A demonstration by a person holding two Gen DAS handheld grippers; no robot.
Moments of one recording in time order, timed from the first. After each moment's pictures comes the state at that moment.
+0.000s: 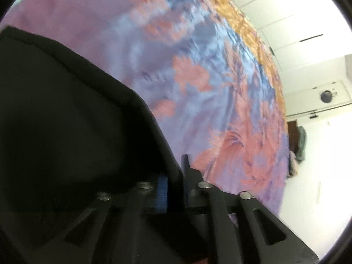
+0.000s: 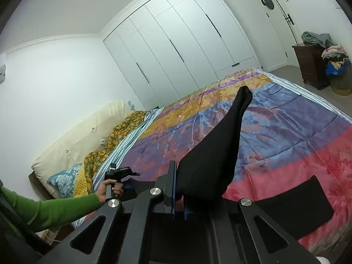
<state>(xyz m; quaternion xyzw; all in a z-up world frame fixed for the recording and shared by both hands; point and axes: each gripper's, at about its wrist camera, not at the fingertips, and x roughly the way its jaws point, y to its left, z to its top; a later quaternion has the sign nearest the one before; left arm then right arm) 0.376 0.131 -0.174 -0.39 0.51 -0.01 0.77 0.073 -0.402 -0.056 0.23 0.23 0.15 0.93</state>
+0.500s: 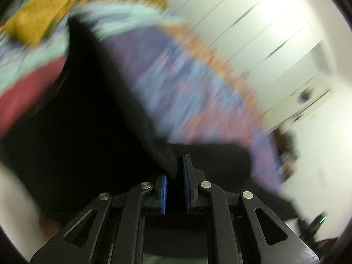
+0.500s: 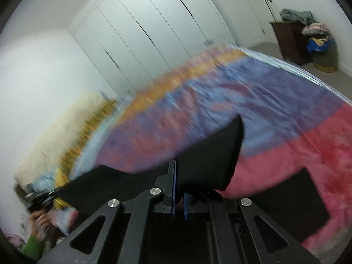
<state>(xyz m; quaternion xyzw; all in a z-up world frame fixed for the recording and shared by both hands) 0.092 0.136 -0.103 -0.33 0.42 0.01 0.85 0.151 -0.448 -0.131 0.24 0.35 0.08 0.90</state>
